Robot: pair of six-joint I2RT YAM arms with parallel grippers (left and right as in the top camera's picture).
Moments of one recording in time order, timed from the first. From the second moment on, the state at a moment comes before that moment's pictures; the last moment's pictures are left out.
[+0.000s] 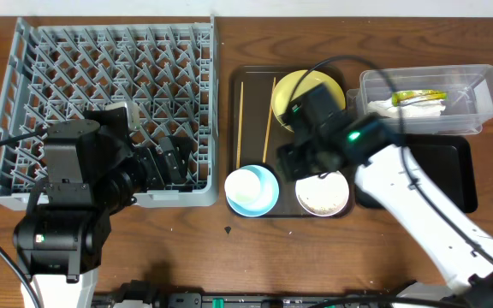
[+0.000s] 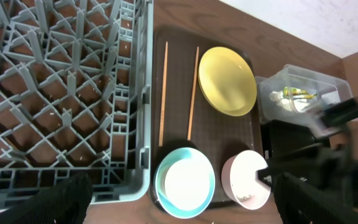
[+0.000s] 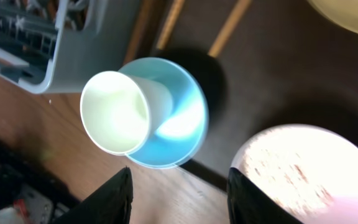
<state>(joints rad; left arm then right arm) -0.03 0.94 1.20 -1.00 0.36 -0.36 0.62 1.55 1.31 -0.95 -0.22 0.31</state>
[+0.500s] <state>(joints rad) -0.03 0.94 1.20 -1.00 0.37 -0.36 0.72 1.76 1.16 -0.73 -0.21 0.28</state>
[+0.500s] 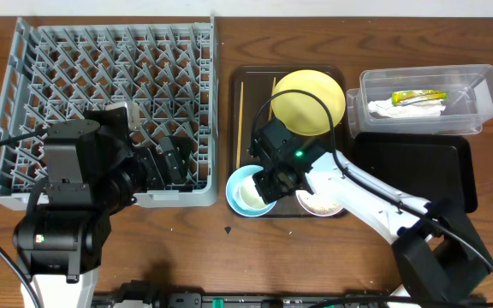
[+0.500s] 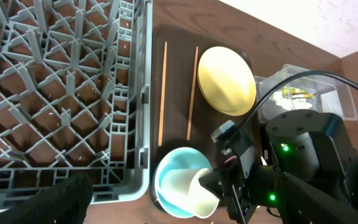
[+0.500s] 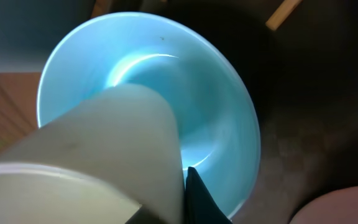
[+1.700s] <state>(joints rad) -0.11 1.11 1.20 -0.68 1.43 -0.45 0.46 1.34 1.26 -0.28 -1.17 0.15</state>
